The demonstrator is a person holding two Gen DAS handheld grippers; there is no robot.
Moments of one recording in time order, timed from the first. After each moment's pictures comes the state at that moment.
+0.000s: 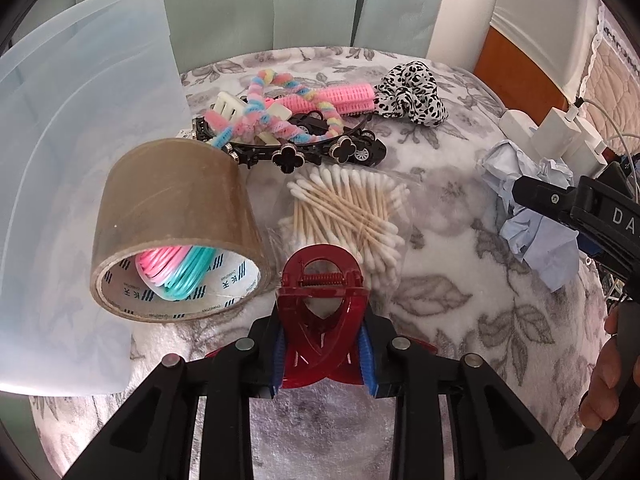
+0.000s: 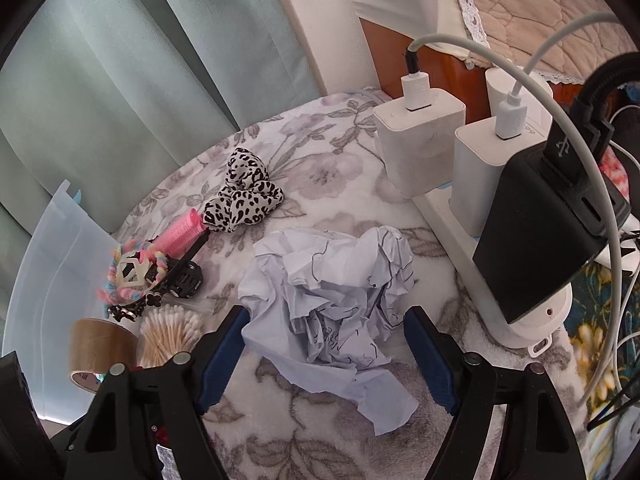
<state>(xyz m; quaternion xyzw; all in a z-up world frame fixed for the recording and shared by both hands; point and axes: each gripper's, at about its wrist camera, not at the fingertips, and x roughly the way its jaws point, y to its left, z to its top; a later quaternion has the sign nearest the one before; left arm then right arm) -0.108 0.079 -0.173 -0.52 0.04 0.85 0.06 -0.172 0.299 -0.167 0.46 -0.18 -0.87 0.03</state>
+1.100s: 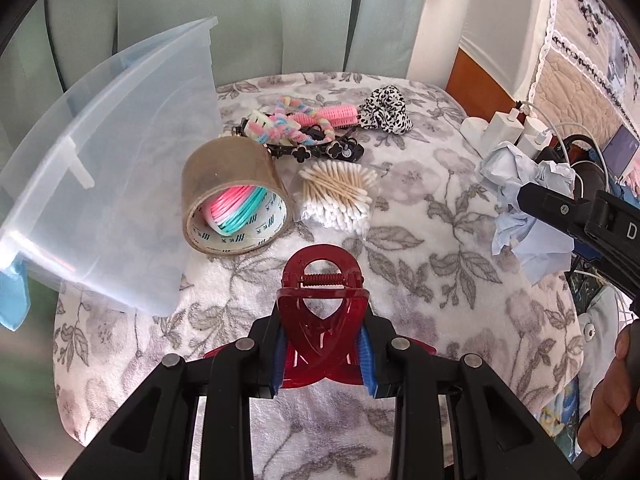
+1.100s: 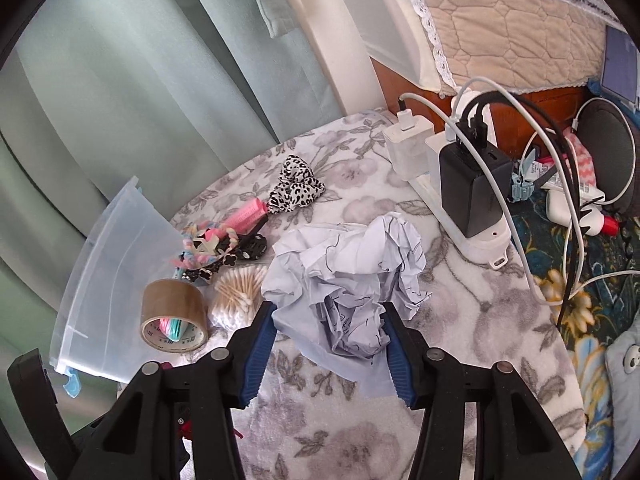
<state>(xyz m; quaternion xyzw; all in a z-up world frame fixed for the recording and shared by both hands) -0.032 0.064 -0.115 -0.49 0.03 0.87 0.07 -0.082 0.284 -0.100 0.43 -0.20 -0.88 0.04</state>
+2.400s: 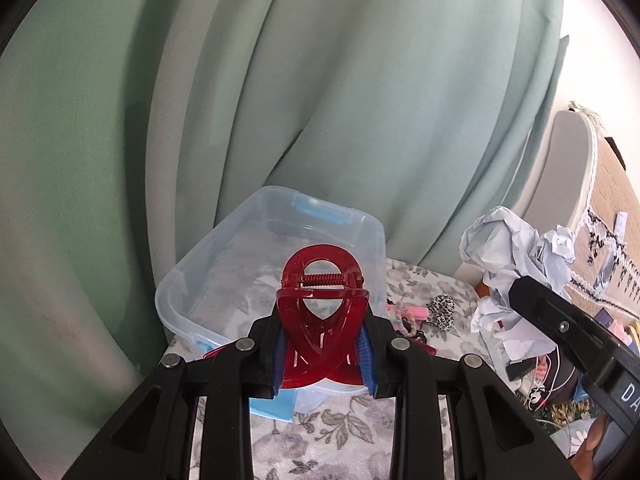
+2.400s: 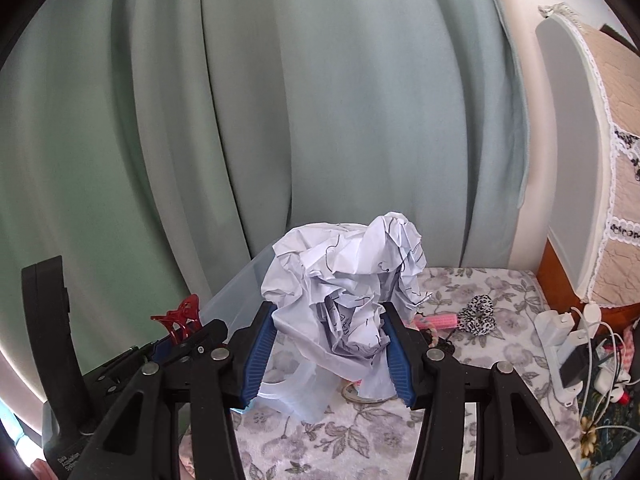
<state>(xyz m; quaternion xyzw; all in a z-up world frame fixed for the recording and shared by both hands) 0.007 -0.124 0.019 -0.28 -0.13 0.95 -0.02 -0.020 0.083 0.063 0.27 -0.04 -0.94 0.22</state>
